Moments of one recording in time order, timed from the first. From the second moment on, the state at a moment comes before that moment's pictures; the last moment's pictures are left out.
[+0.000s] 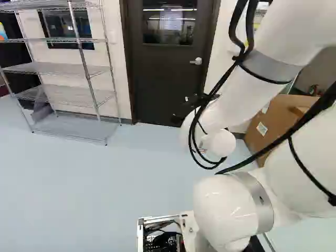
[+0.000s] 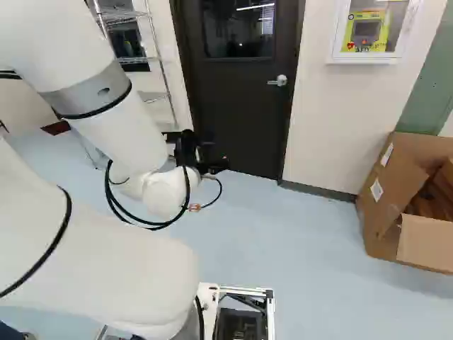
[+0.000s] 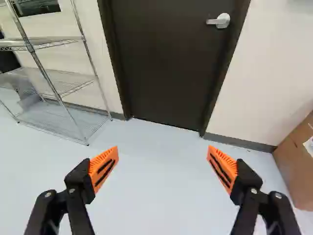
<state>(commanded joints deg) 0.0 16.0 -5.0 0.0 50.0 0.0</state>
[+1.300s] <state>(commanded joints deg) 0.0 16.0 -5.0 0.0 50.0 0.0</state>
